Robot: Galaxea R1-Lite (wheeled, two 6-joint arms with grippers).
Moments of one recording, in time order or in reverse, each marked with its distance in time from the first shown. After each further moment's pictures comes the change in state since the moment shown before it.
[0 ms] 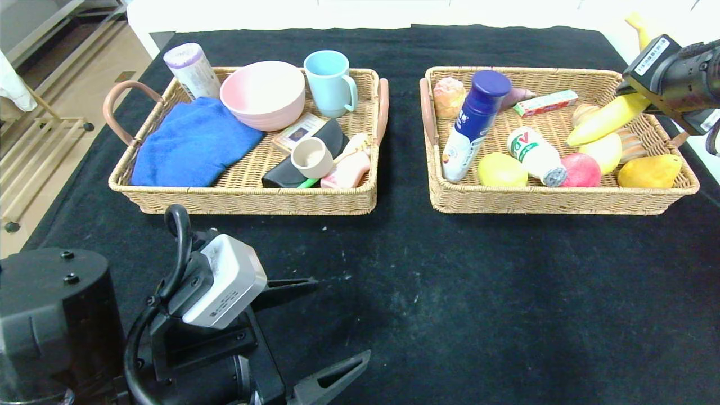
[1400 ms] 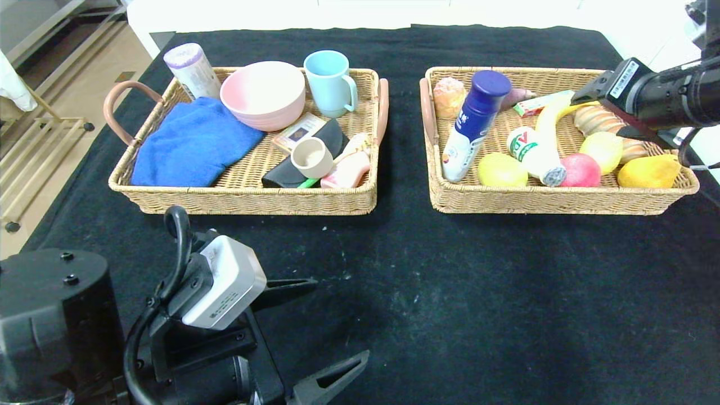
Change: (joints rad) left arm 0.004 -0.002 0.002 -0.002 0.004 0.006; right arm 0.009 -0.030 0.132 -0.072 0.182 -0.111
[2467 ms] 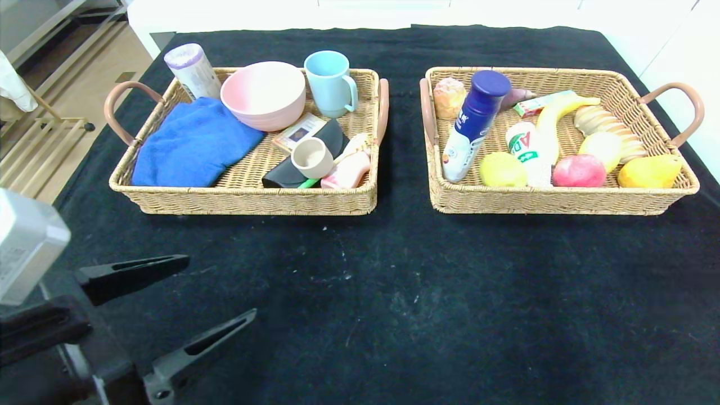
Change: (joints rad) left arm 0.102 -0.361 -0.108 0.431 0.274 -0.028; right arm 0.029 -0.840 0.751 0.196 0.346 -0.588
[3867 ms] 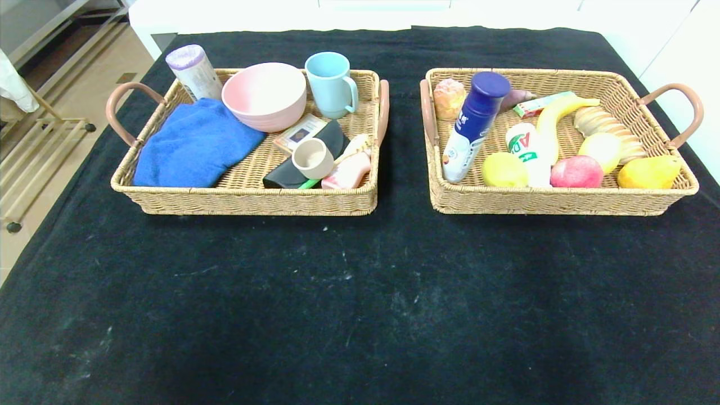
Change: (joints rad) left arm 0.511 -0.682 -0.334 0.914 -0.251 -0.080; right arm -0.257 -0.681 -0.003 0.540 0.080 -0.049
